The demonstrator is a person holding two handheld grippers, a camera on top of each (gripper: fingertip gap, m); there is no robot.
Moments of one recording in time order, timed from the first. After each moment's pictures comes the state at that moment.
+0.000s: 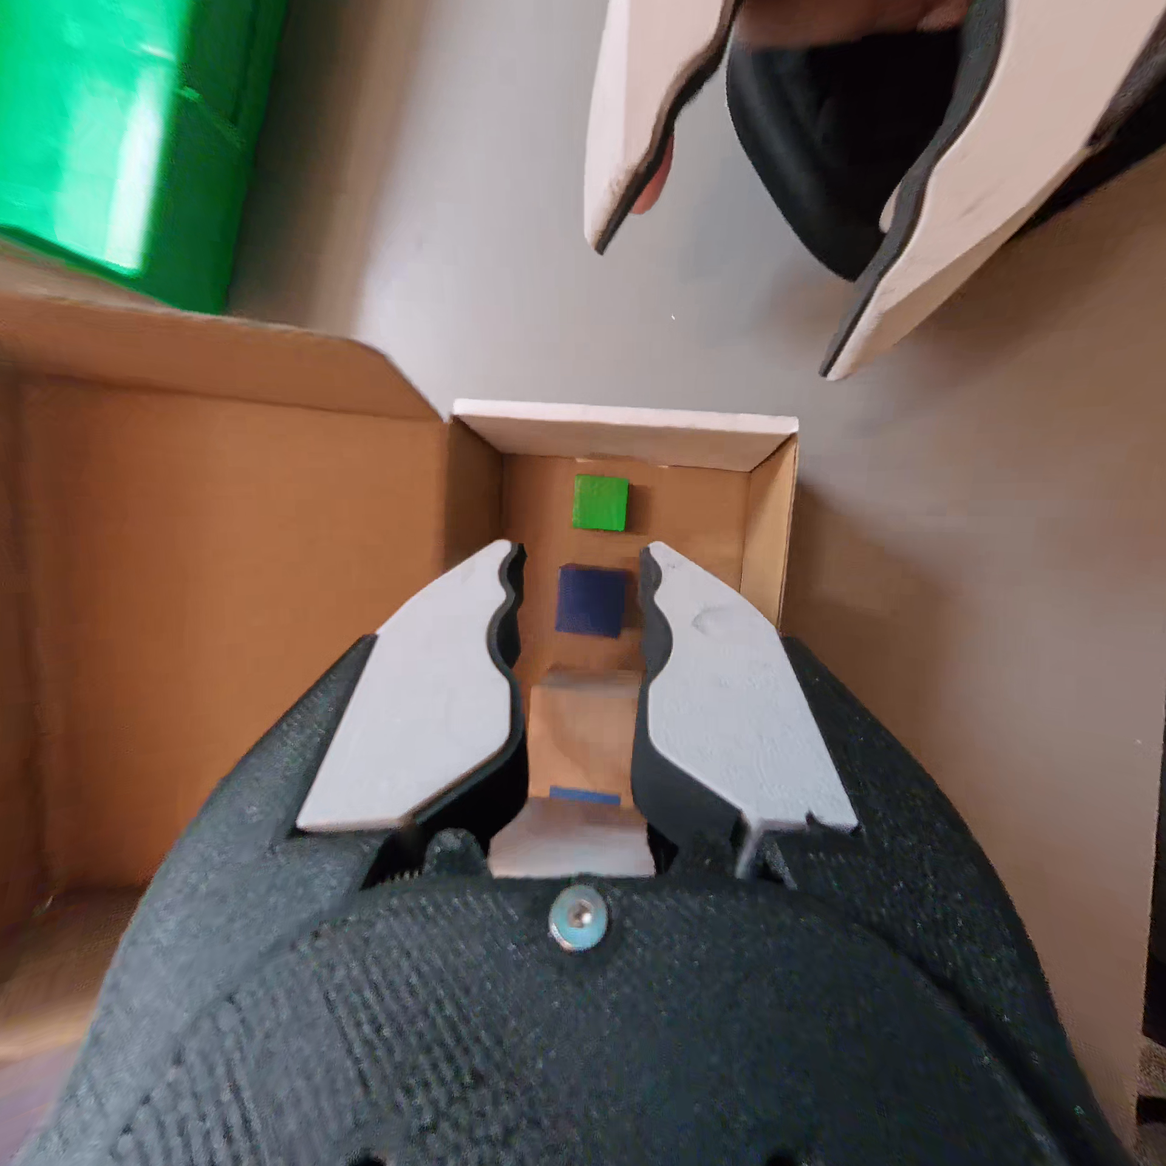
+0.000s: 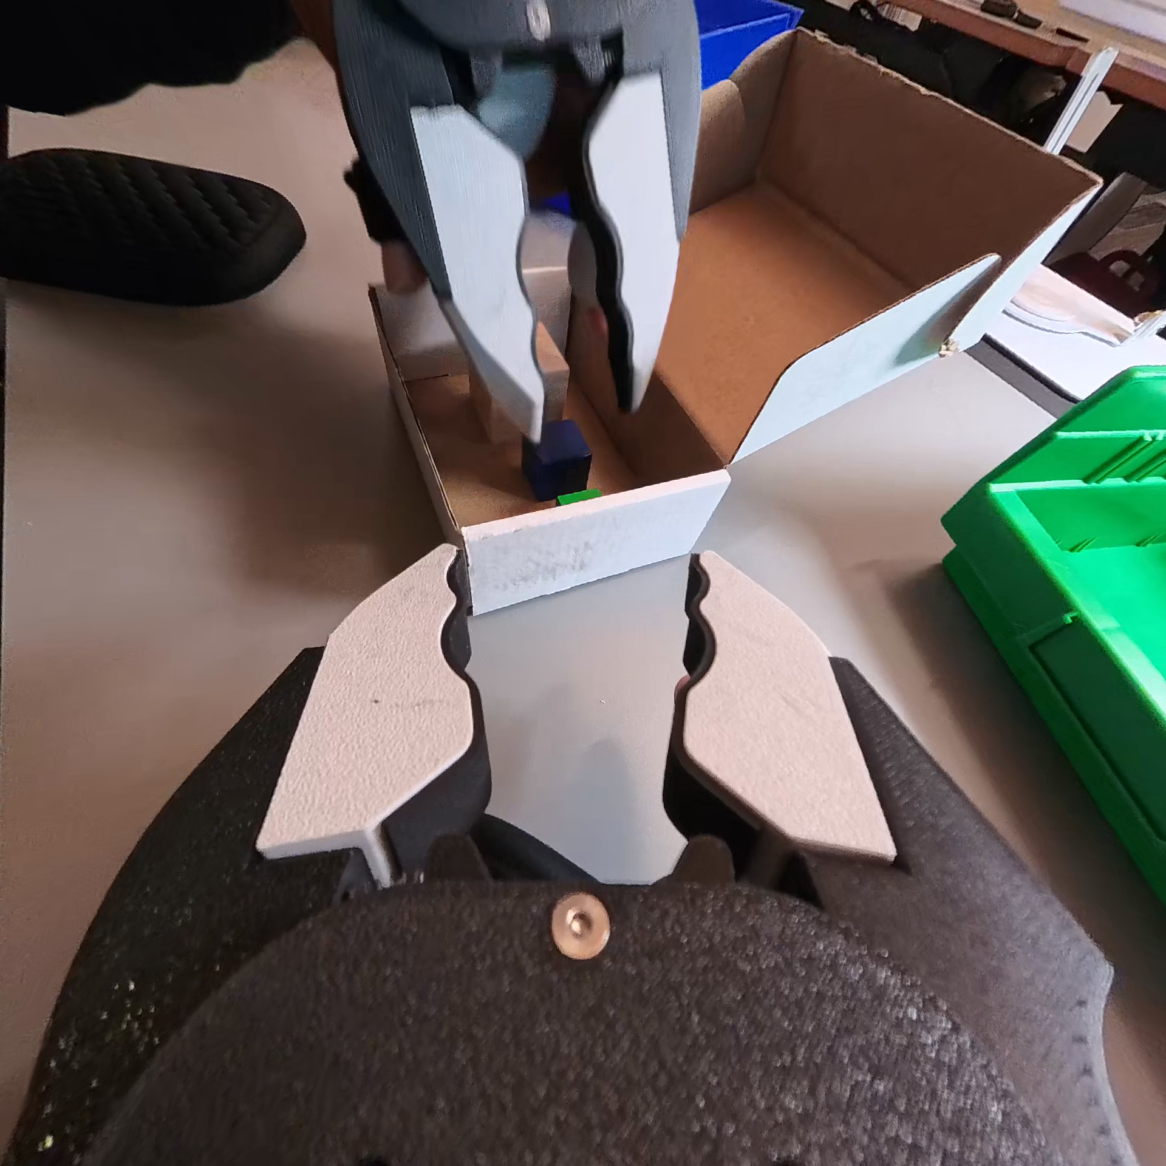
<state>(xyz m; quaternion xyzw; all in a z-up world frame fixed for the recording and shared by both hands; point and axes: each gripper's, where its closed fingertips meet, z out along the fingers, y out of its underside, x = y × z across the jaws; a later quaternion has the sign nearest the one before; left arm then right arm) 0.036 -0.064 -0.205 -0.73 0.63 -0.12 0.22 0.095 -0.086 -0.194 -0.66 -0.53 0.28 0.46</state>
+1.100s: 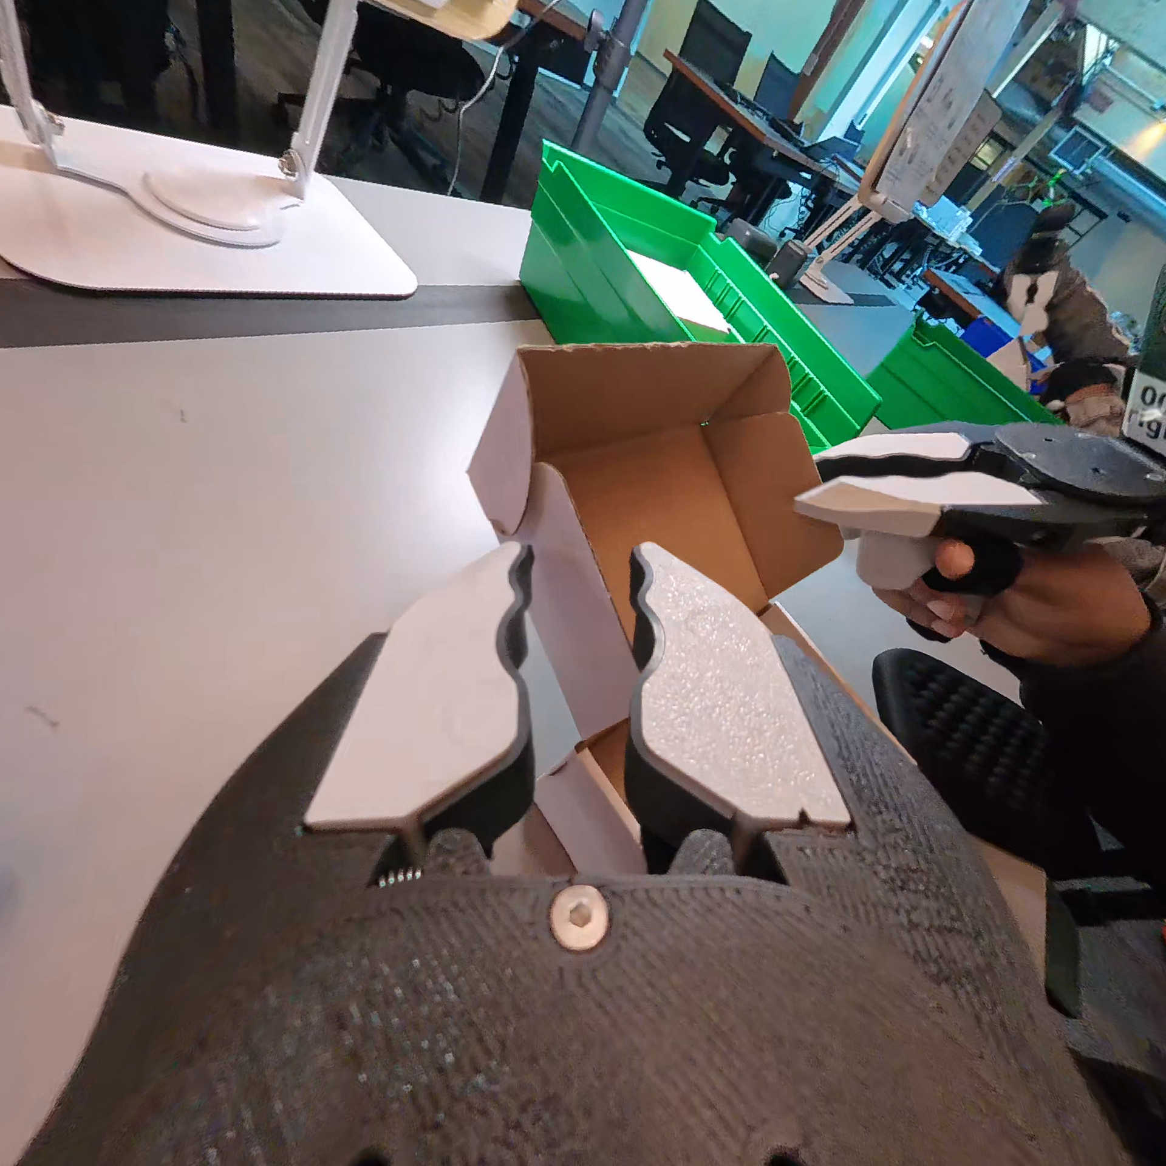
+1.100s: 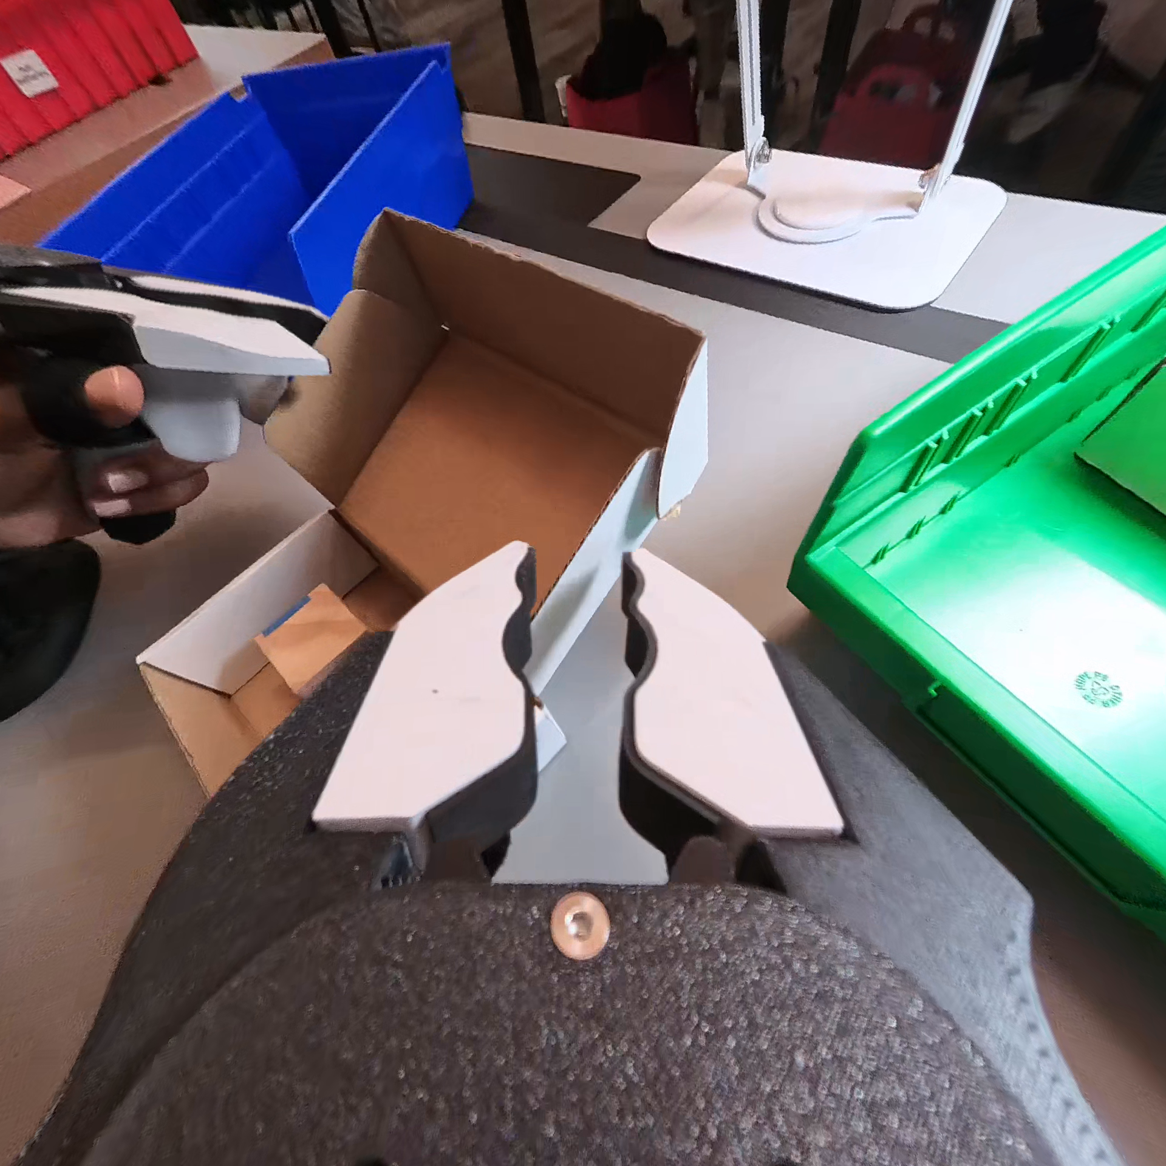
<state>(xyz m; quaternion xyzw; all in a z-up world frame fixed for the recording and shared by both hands) -0.080 0.016 -0.150 -0.80 0.11 -0.34 0.48 0.054 0.025 -0.157 -0.79 -0.32 0.28 0.44</state>
